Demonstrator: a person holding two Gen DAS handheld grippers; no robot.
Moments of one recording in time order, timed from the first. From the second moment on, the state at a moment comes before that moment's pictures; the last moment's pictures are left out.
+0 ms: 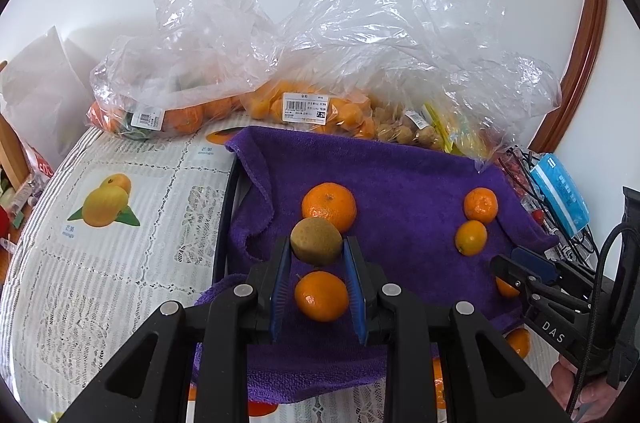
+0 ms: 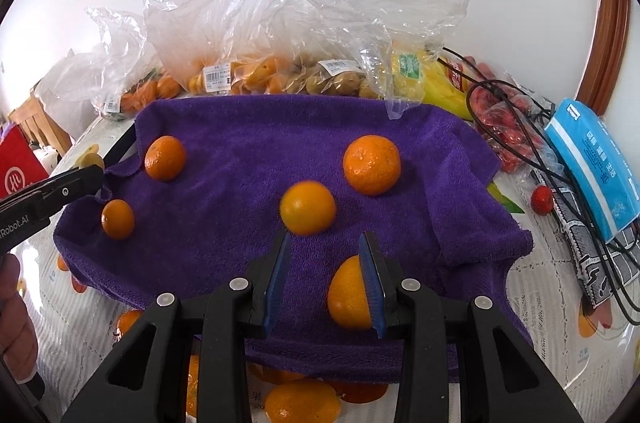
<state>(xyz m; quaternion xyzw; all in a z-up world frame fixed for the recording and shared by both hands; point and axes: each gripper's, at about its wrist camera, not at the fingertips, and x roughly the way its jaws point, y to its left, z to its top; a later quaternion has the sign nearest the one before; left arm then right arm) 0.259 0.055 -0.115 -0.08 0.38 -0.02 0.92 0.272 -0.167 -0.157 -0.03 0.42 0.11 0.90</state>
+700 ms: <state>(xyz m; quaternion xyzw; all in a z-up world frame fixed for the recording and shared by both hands) 0.260 0.053 -0.120 -0.10 0.40 -0.05 0.91 0.270 -0.179 -0.143 0.00 0.40 0.10 0.91</state>
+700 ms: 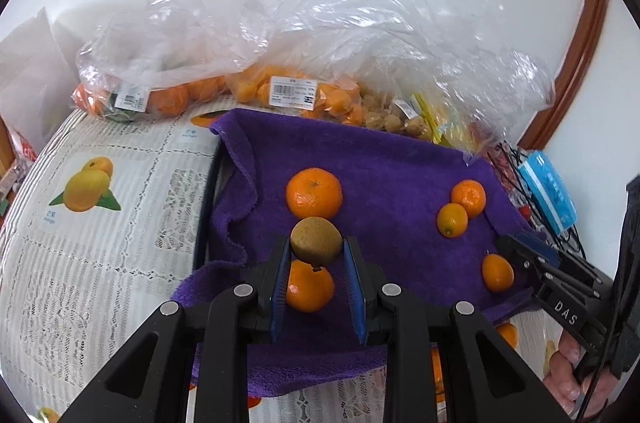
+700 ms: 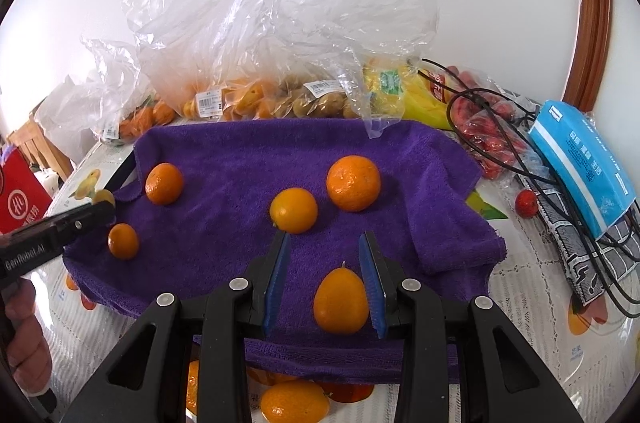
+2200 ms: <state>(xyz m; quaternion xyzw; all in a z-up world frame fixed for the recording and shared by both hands) 0.250 0.040 -0.108 -0.06 0.39 -0.03 0.92 0.220 -0.180 -0.125 0.01 0.40 0.09 0.91</state>
